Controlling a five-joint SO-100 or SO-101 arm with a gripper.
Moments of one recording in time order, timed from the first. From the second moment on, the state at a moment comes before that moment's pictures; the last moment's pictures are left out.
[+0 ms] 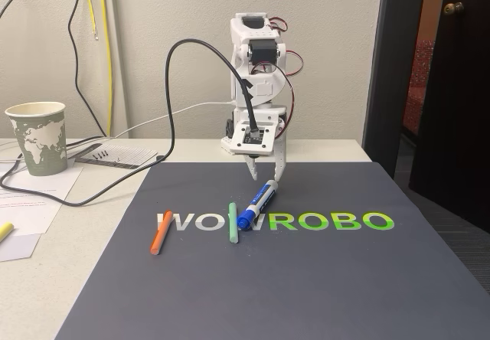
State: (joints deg) arm -16.9 86.3 94.7 74.3 -75.7
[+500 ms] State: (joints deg) arm -17.1 86.2 94.7 78.2 -80.8
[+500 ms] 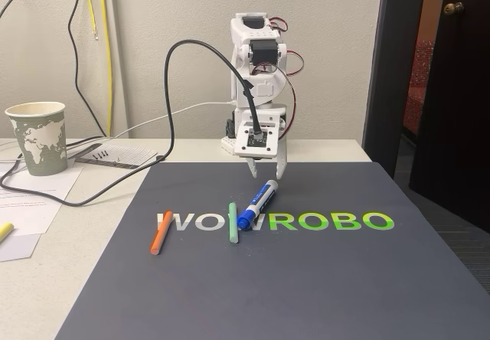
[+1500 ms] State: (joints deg) arm -13.5 86.2 94.6 77.6 -71.9
